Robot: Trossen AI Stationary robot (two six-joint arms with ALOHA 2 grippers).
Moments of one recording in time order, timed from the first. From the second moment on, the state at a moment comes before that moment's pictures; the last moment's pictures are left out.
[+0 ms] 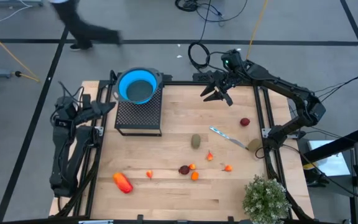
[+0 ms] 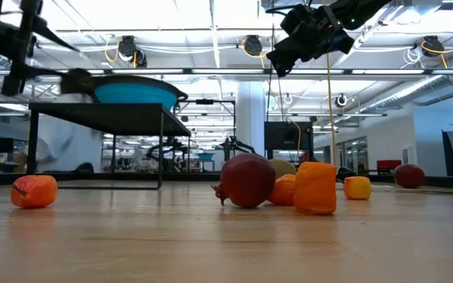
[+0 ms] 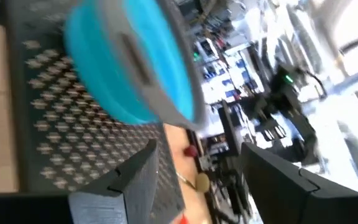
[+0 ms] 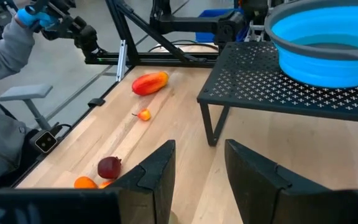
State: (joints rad) left arm 1.43 0.02 0.45 -0.66 0.92 -0.93; right arm -0.73 1.49 1.27 -0.50 -1.10 -0.51
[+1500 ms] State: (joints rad) left arm 1.46 0.01 0.86 -1.25 1.04 0.19; right arm -0.60 1.41 1.27 -0.62 -0.88 -0.61
